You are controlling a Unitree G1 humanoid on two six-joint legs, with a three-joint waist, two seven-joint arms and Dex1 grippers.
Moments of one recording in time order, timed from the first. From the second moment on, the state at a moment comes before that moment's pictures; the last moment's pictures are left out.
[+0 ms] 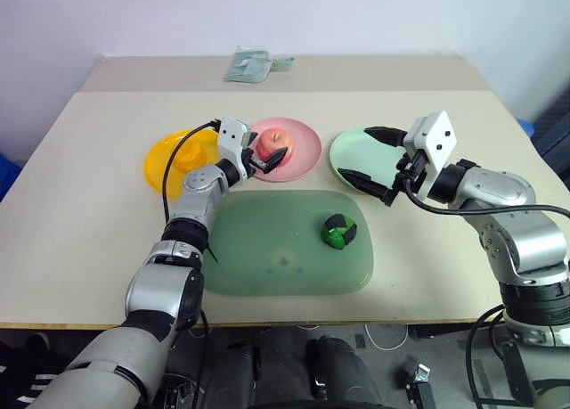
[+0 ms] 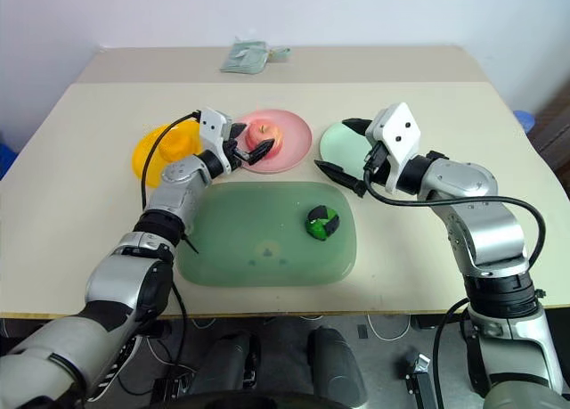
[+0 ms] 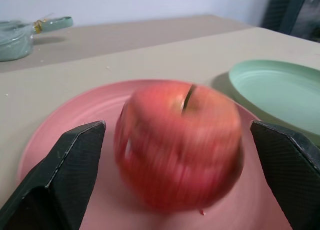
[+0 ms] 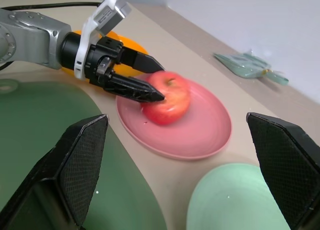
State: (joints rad) left arm -0.94 0.20 0.06 0.98 -0.18 -0.13 -0.66; right arm -0.47 -0.69 -0.04 -0.27 0.41 0.46 0.76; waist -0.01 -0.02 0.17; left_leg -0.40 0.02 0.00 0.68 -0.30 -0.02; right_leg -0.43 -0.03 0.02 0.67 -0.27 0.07
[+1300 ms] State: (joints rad) left arm -0.38 0.80 0.10 -0.02 -0.59 0.39 -1.39; right arm -0.34 -0.73 0.15 -0.35 0.37 0.65 0.85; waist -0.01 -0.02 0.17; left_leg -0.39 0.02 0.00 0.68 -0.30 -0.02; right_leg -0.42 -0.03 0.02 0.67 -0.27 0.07
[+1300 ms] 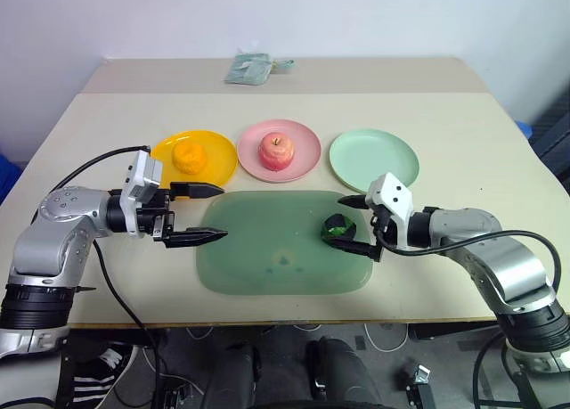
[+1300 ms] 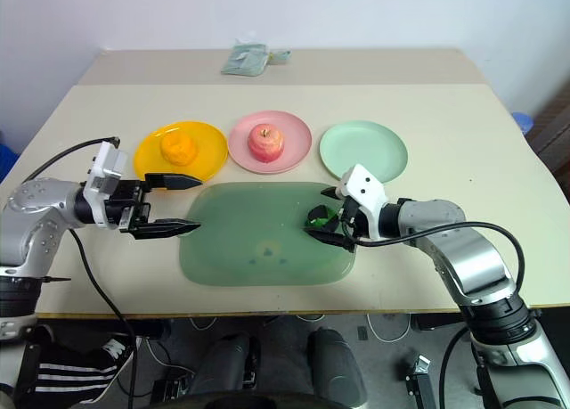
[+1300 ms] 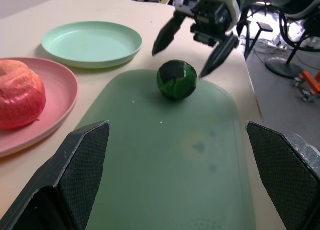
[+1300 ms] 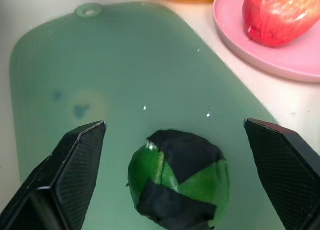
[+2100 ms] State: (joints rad) left arm -0.36 0.79 0.10 -0.04 -0.60 0.39 -1.35; right arm -0.32 -0.72 0.18 -0.28 0.27 0.57 0.86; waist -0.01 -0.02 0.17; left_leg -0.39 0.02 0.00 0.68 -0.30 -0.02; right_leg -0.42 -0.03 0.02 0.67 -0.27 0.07
